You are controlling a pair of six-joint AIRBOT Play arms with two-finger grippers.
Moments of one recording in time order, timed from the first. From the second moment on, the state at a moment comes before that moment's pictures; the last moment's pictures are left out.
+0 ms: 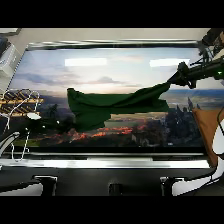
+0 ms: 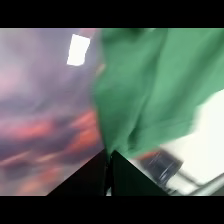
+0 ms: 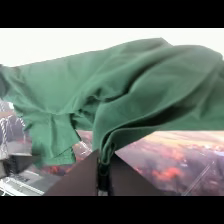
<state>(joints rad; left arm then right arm) 0.07 -1.42 0.76 0.59 -0.99 -1.23 -0.28 -1.70 1.91 -0.84 1.57 1.62</state>
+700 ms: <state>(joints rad) 0.45 -1.02 2.07 0.83 -1.18 -1.54 -0.28 -1.21 2.08 -1.47 1.20 1.96</state>
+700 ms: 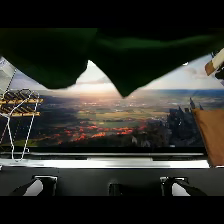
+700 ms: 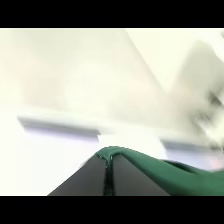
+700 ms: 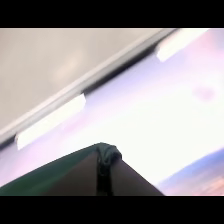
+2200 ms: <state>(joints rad) 0.08 -1.50 1.19 0.89 -1.07 -1.46 -0.20 -1.93 1.90 -1.08 1.27 1.90</state>
